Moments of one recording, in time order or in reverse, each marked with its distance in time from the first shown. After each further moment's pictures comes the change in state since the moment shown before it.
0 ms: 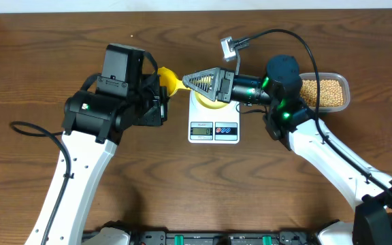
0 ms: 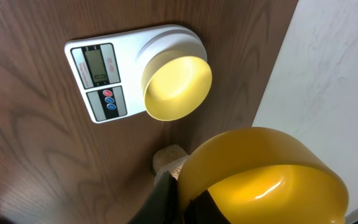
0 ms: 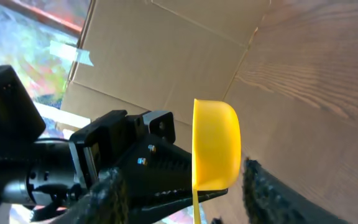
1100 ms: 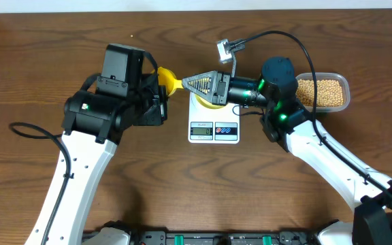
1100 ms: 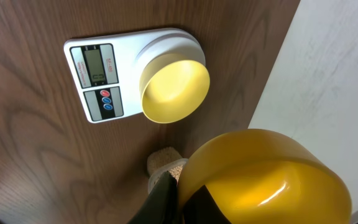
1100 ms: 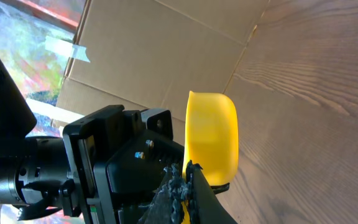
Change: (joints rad) left arm -0.001 0.000 0.000 0.002 -0.014 -0.043; right arm 0.025 0.000 0.000 -0.014 0.019 -0.019
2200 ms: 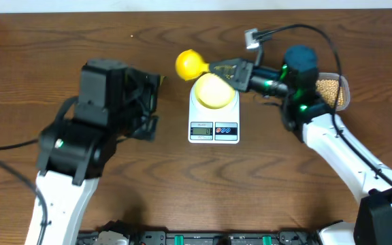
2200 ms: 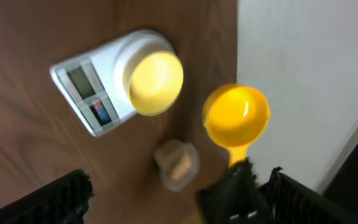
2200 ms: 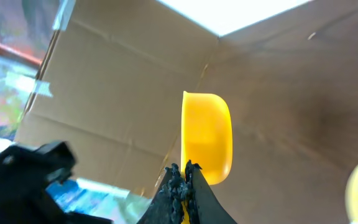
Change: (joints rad) left arm -0.001 -0.175 0.000 -0.014 -0.047 0.341; right arm -0.181 0.000 0.000 -0.108 0.014 -0.143
